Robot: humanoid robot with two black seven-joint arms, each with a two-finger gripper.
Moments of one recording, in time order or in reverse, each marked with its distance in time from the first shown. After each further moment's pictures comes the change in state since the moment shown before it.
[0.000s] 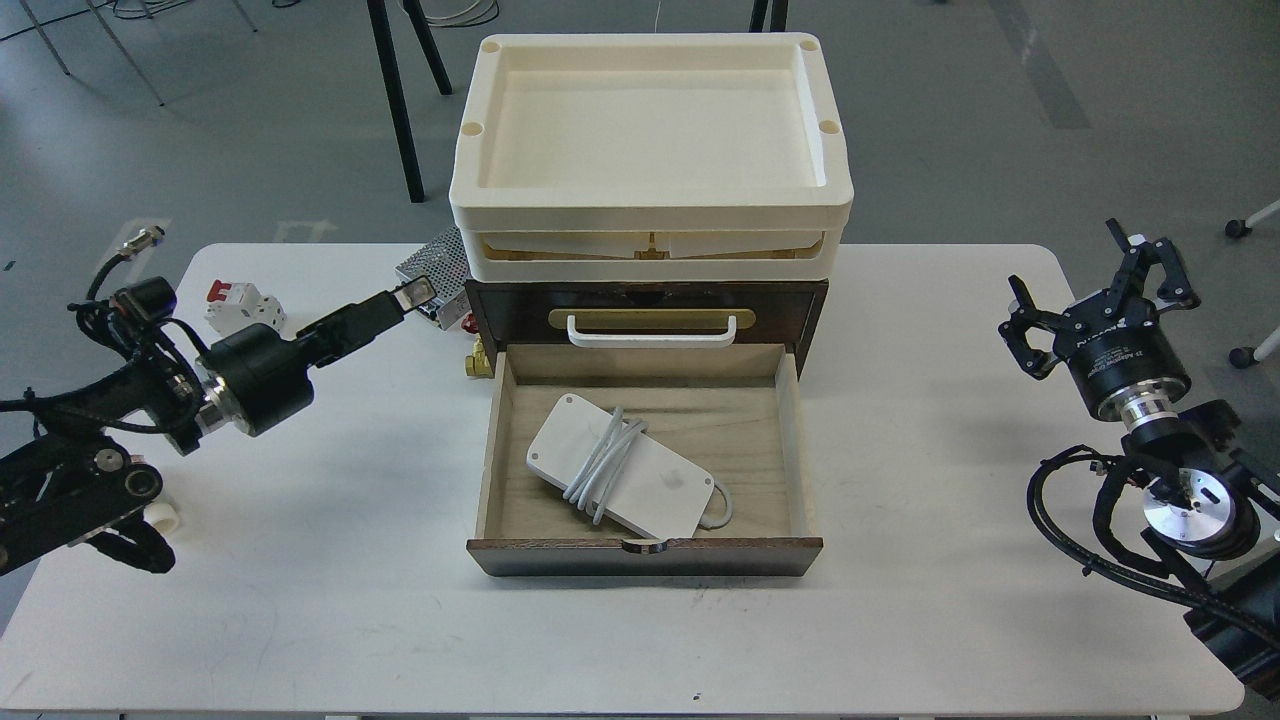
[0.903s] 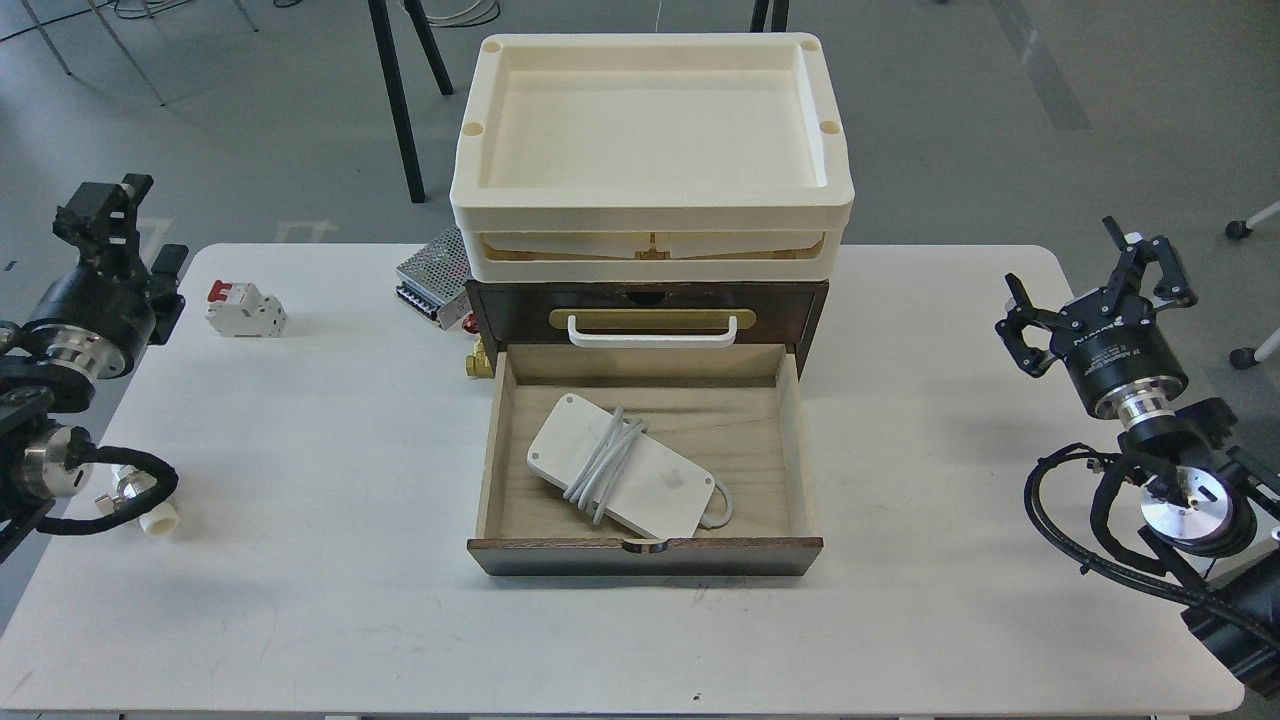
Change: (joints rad) left arm 0.022 -0.213 -0.188 0.551 -0.872 -0.140 0.000; right arm 0.003 0.003 0.001 0.004 0.002 0.005 0.000
